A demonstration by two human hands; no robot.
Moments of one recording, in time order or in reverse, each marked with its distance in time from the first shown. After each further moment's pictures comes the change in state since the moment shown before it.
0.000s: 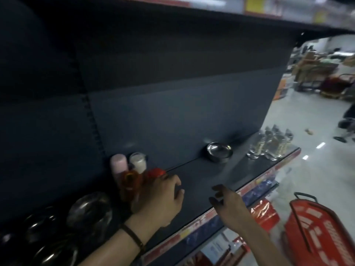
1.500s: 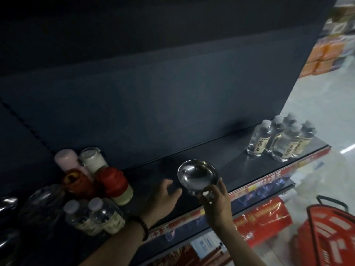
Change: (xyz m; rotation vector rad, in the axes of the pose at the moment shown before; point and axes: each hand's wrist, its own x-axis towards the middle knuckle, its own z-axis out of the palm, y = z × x) left_hand 0.112 0.091 0.196 -0.504 -0.319 -0.730; right_hand 0.154 0.198 0.018 0.292 0.104 -0.274
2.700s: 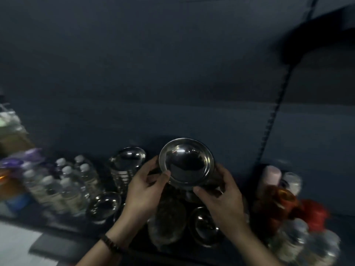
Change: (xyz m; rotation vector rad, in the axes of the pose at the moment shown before) left_hand -0.287 -0.321 -0.488 -0.557 0.851 0.268; right_hand -0.165 -0.532 0.340 0.628 -0.411 -0.273
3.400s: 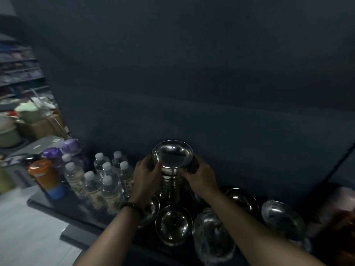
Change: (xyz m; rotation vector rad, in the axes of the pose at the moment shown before) left_hand 0.142 -0.131 -0.156 0.310 0.272 -0.008; right_hand 0.106 0.056 0.241 -0.295 -0.218 0.044
